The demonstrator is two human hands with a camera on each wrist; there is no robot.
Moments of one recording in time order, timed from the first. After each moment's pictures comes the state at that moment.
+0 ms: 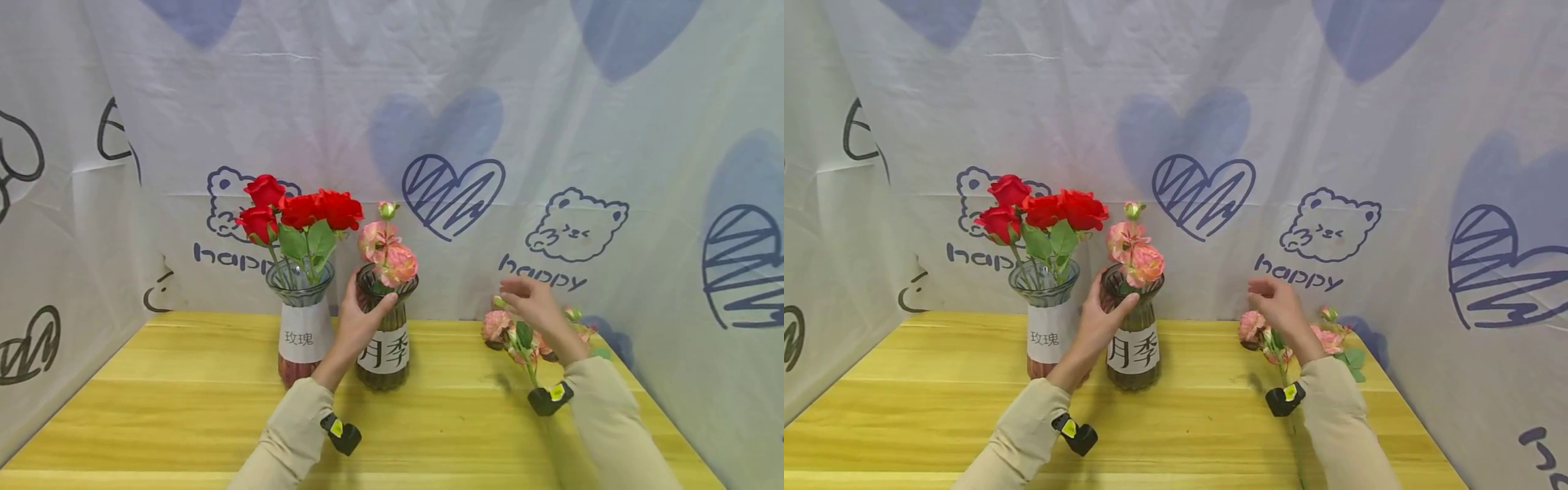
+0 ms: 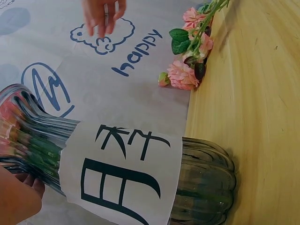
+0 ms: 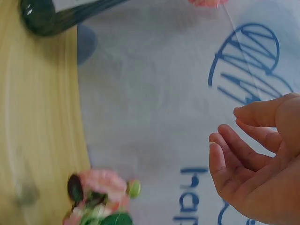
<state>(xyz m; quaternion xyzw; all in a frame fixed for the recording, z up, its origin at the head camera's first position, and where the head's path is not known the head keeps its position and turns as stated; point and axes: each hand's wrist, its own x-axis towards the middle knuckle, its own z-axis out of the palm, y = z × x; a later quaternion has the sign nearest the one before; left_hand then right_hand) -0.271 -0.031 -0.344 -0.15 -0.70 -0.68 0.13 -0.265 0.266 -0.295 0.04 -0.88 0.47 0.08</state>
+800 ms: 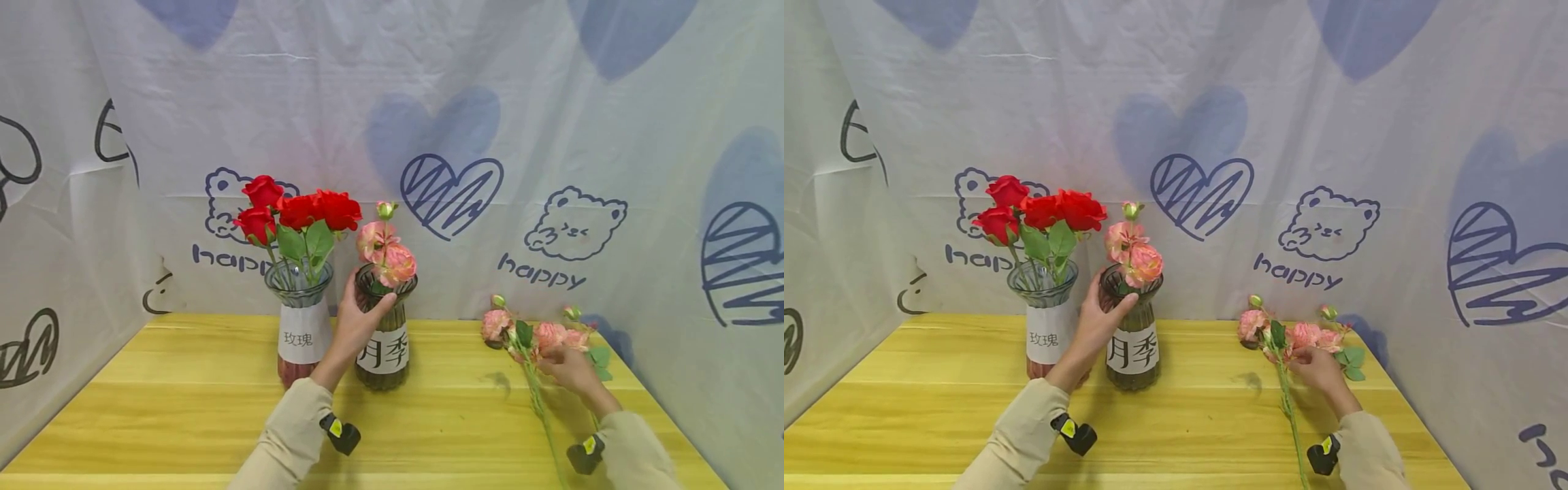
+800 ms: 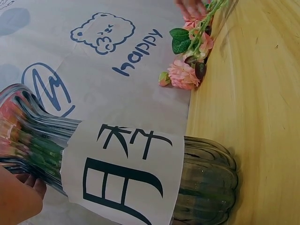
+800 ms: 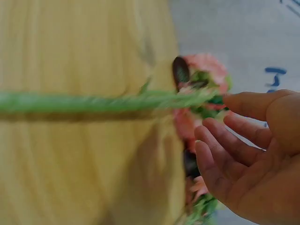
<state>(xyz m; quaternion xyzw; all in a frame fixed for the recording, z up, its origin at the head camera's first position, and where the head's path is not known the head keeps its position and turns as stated) -0.274 -0.031 -0.345 -0.16 -0.70 -0.69 0.14 -0.239 0.349 -0.393 0.00 -0.91 0.41 0.01</state>
